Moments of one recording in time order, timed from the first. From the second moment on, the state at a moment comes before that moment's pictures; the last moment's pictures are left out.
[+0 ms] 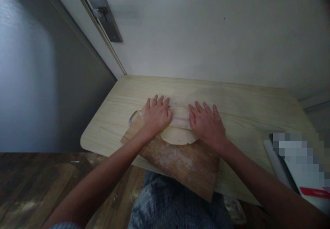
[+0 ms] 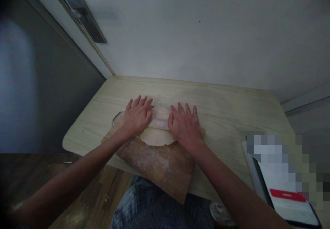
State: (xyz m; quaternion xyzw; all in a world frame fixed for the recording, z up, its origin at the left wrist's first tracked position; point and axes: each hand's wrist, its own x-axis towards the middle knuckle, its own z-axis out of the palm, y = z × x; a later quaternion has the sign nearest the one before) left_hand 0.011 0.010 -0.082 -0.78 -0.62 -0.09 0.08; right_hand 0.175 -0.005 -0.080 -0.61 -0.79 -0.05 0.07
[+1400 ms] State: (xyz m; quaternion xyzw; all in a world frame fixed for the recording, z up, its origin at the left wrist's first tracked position) left_hand 0.004 -0.060 -0.082 -0.80 -0.59 -0.12 0.05; right_hand 0.172 -0.060 -0.090 -0.56 -0.82 -0.06 0.14
